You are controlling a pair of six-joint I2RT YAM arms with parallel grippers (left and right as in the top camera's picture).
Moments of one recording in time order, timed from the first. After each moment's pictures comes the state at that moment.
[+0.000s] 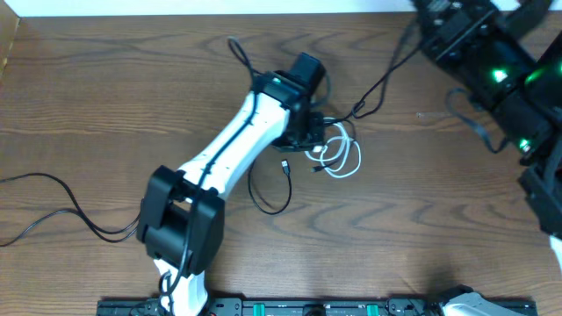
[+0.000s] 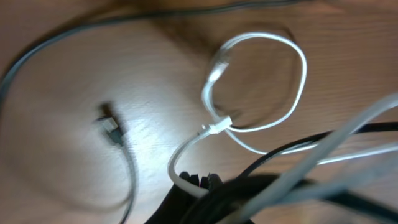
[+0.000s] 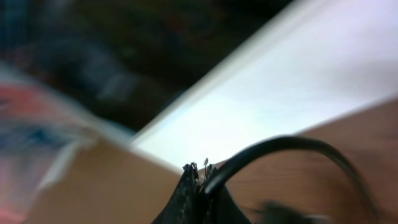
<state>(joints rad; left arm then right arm) -0.53 1.96 1.64 -1.08 0.23 -0.55 0.39 1.34 2.02 -0.80 0.00 0.91</state>
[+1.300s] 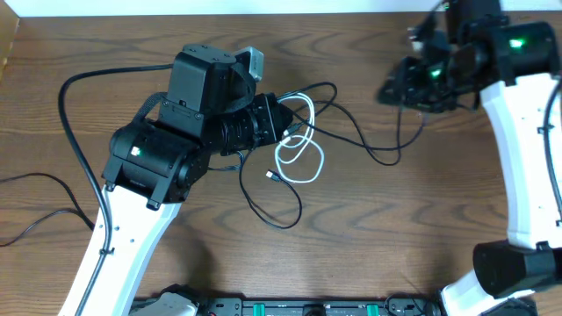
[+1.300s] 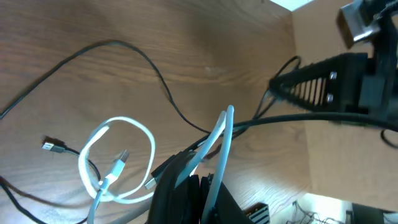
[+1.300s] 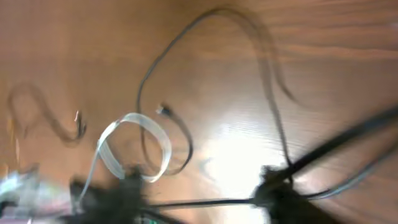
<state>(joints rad) -0.43 1.34 1.64 -1.06 0.38 -0.65 0.18 1.76 2.02 -1.49 -0.40 0.27</state>
